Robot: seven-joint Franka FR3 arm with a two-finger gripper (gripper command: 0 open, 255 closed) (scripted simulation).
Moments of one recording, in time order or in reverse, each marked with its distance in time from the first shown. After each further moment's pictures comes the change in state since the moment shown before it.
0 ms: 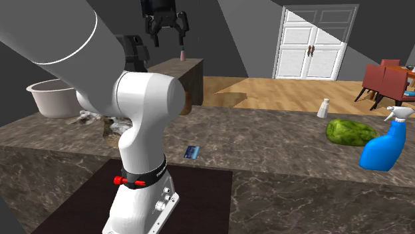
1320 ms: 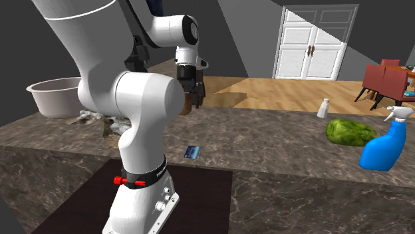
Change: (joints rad) arm -0.051 0.345 -0.105 -0.341 -0.073 0.375 -0.112
